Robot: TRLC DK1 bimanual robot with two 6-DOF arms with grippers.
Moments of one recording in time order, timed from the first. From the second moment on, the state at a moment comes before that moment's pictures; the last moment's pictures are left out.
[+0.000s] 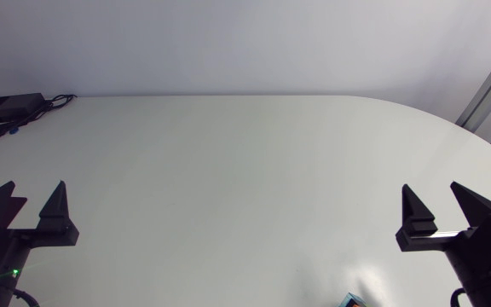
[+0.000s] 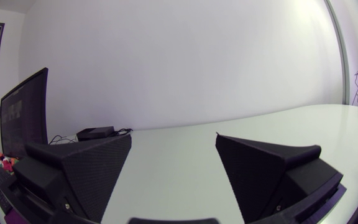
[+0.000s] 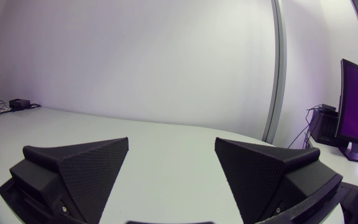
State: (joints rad) left arm -0.07 0.01 0.02 0.04 -0.23 0.18; right arm 0.13 0.00 0.04 0.03 0.16 -0.09
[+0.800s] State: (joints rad) left arm -0.14 0.19 0.32 -0.13 -0.23 0.16; right arm 0.18 0.12 0.27 -0.11 0.13 -0.08
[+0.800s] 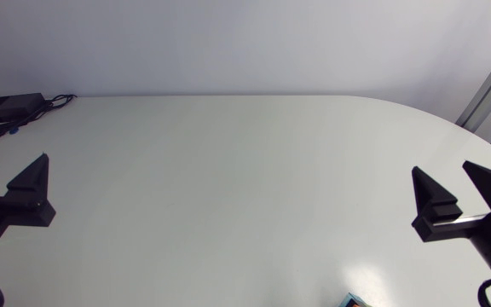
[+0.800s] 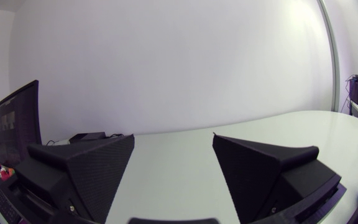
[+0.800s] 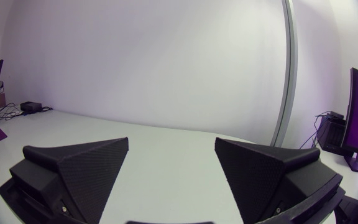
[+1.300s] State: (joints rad) left arm -0.20 0.66 0.63 -0.37 -0.04 0.16; right arm 0.19 0.51 0.54 -0.29 0.09 -0.06
